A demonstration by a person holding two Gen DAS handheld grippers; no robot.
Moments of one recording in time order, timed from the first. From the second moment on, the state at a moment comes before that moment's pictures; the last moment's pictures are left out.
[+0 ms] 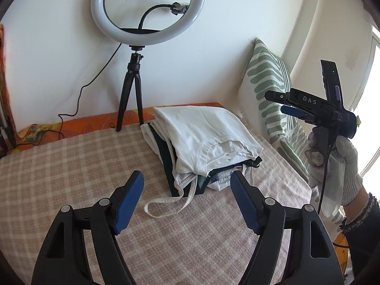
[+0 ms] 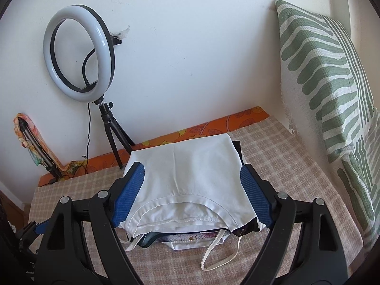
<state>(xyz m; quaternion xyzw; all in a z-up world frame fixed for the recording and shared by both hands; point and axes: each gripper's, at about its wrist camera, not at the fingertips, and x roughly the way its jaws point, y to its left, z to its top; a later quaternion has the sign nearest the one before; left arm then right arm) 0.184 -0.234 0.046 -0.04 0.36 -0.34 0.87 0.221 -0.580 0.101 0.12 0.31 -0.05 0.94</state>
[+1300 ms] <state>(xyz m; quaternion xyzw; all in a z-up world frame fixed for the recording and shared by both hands) 0.069 -0.158 0.010 0.06 0.30 -0.27 0.91 0.061 -0.443 0.032 0.04 0.23 -0.10 0.97</state>
